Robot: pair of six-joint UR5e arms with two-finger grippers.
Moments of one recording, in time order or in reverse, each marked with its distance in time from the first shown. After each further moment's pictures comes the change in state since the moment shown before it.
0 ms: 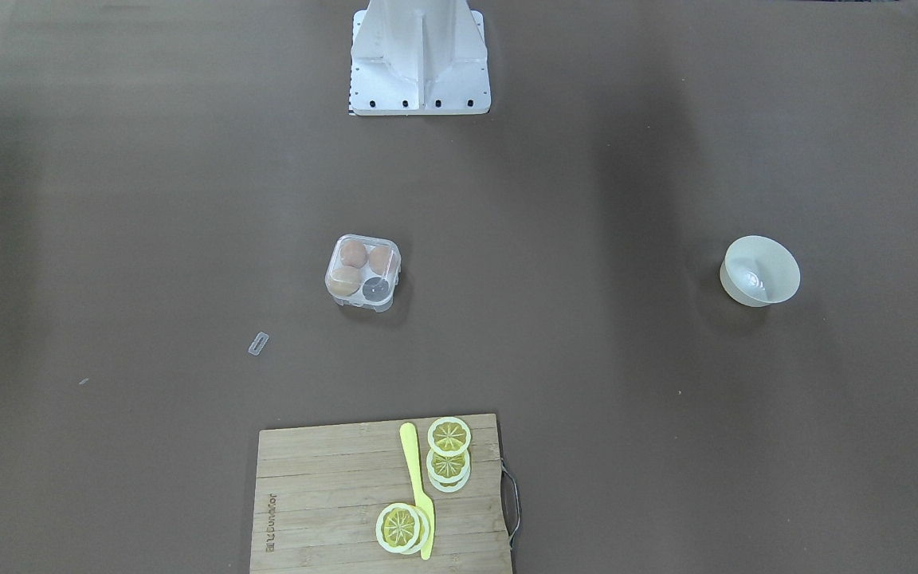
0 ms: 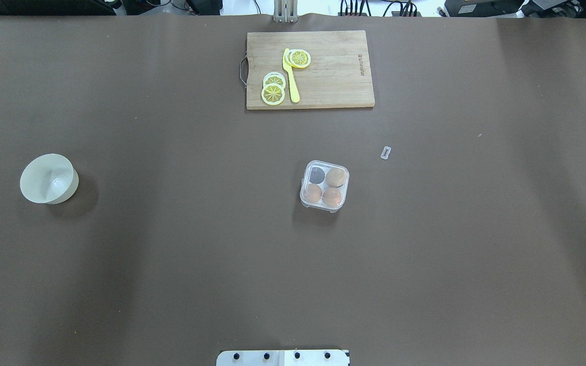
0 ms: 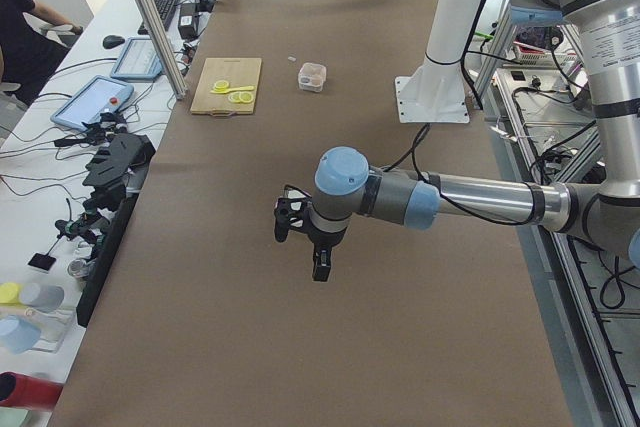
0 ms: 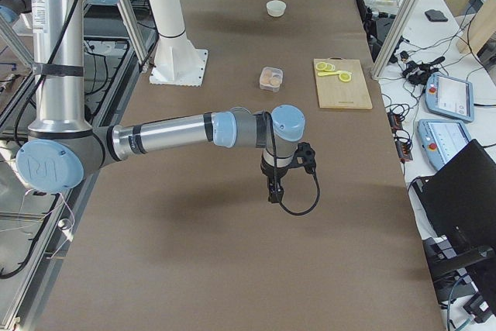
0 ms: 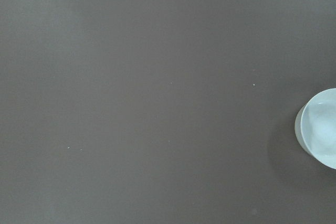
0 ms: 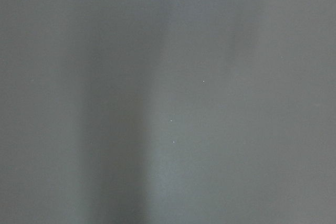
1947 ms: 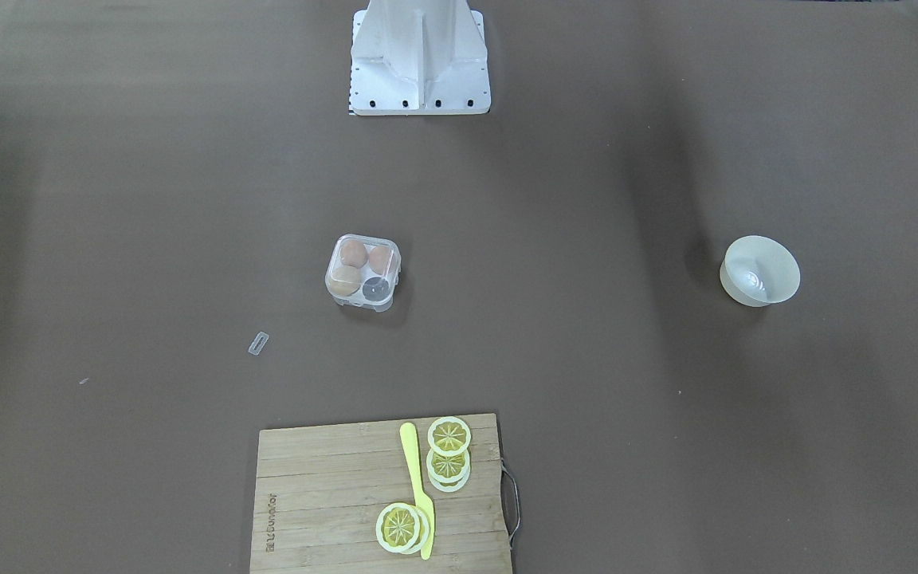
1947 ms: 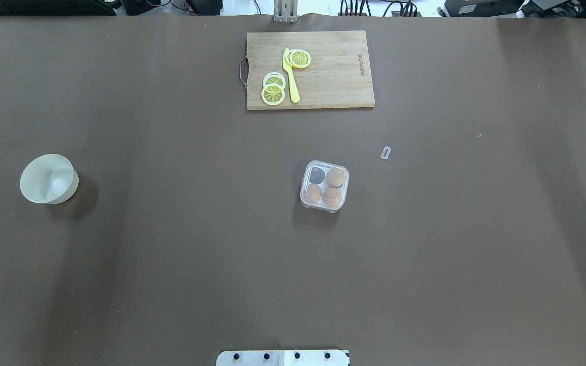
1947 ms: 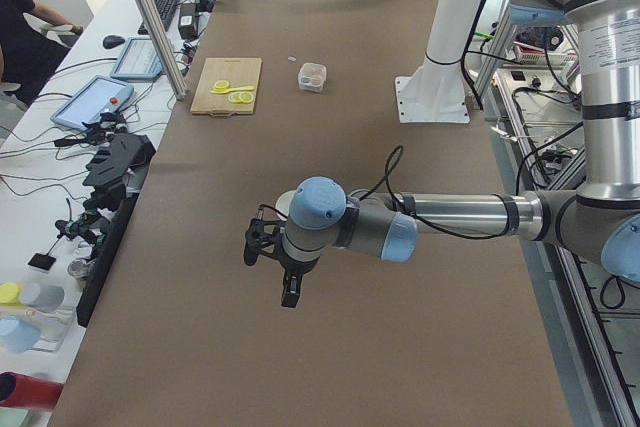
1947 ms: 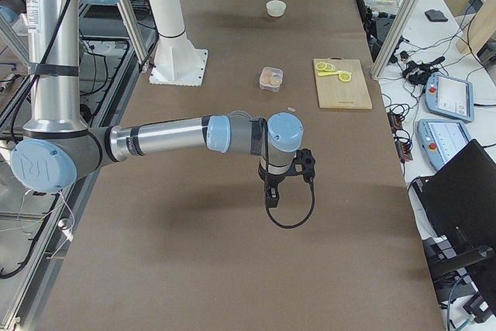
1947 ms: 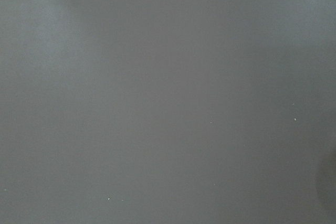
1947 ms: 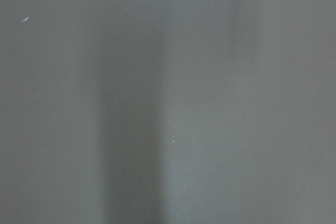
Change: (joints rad) left arm -0.060 -0.117 0.167 -0.106 -0.002 0.058; right arm 0.060 0.004 -0.038 -0.009 0.052 0.033
